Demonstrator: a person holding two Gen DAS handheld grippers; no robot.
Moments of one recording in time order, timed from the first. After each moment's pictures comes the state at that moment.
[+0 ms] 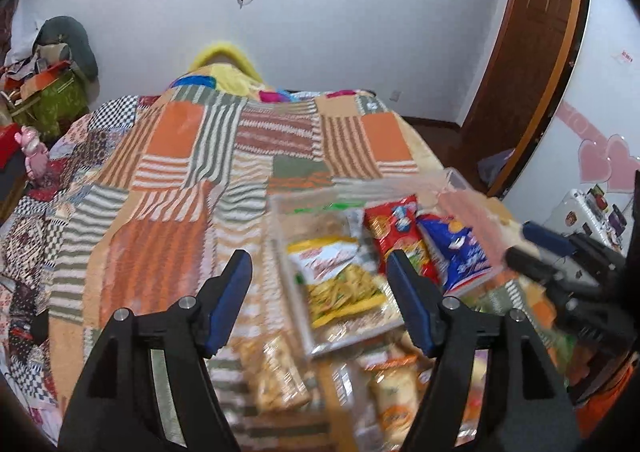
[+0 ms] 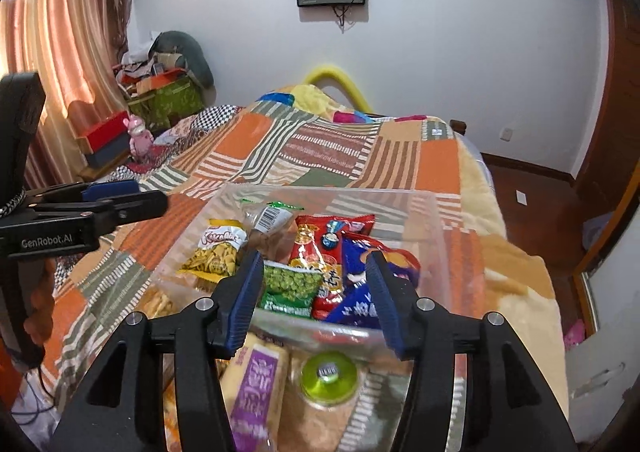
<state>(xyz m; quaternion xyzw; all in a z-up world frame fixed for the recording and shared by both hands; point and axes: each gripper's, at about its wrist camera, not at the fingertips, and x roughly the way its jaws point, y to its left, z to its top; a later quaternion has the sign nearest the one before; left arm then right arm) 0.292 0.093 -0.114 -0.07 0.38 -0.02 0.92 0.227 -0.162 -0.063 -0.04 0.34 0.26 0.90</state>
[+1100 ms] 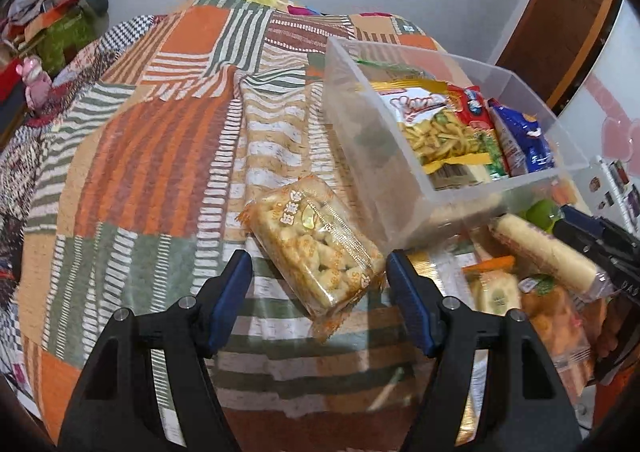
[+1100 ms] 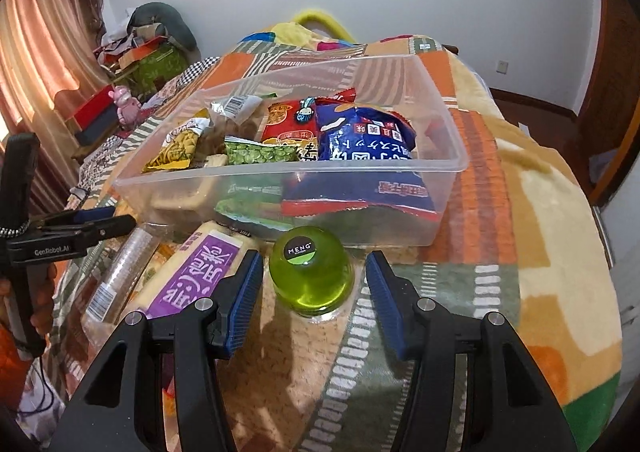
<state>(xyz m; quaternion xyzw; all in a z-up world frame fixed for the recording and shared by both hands) 0.273 0.122 -0.229 -0.09 0.47 0.00 0.88 0.215 -0.180 -0.139 -0.01 0.43 0.25 0.87</state>
